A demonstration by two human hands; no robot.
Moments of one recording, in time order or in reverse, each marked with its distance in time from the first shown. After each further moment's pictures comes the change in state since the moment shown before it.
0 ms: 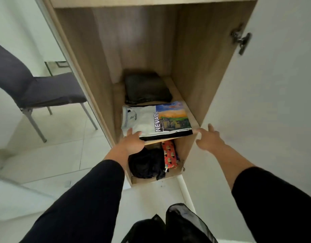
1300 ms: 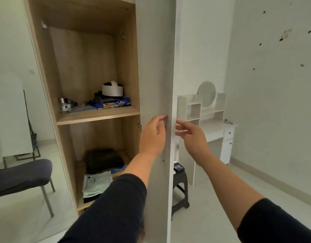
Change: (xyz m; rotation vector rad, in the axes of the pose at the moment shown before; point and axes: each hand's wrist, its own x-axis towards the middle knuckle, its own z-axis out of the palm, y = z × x) left_hand -0.386 0.288 -0.021 -0.607 0.698 1.061; right_hand -0.395 0.111 -0.217 1.015 0.731 -0.455
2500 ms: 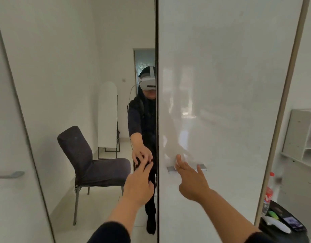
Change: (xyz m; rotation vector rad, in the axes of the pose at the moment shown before) left_hand 0.013 -0.302 -0.317 0.885 -0.130 -0.416; right_hand 0.102 0.035 0.418 -0.837 -0.731 -0.325
